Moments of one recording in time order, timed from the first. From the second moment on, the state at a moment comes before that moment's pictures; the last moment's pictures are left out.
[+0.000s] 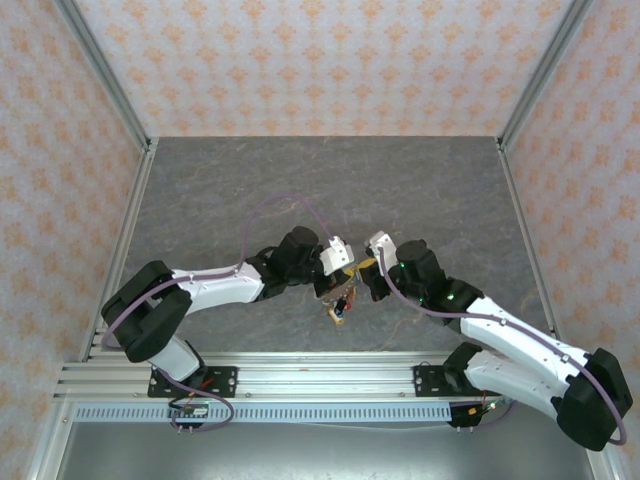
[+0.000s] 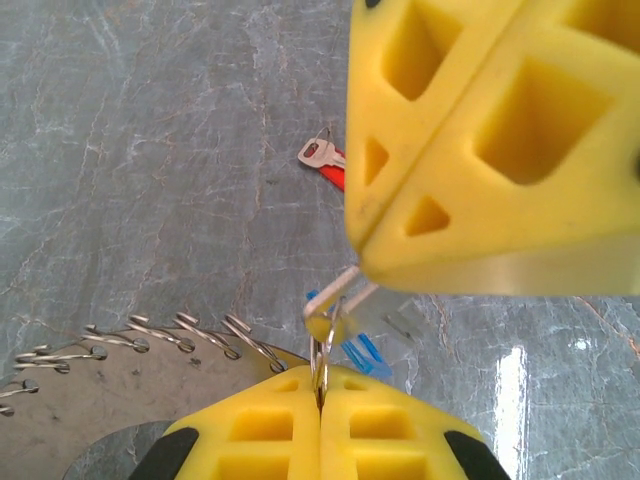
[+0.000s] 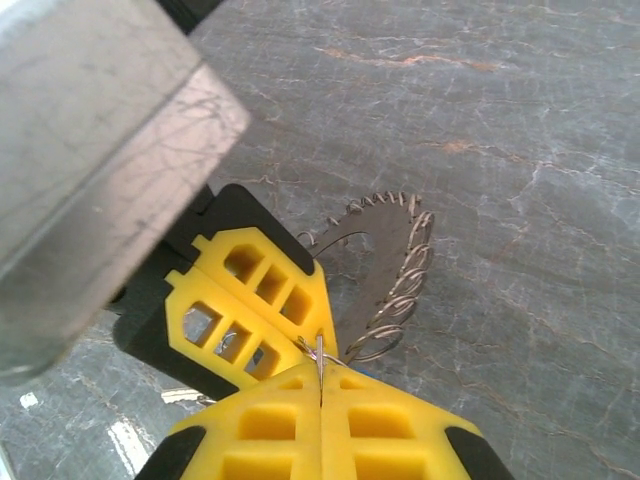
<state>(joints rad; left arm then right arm) -0.77 1.57 0.78 0.20 0.39 0.24 0.71 0.91 0.54 -0.20 -0.12 0.07</state>
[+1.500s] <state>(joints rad) -0.78 1.34 0.78 -0.02 0.41 0.32 0.71 0.81 0.55 -0.21 -0.28 -0.20</state>
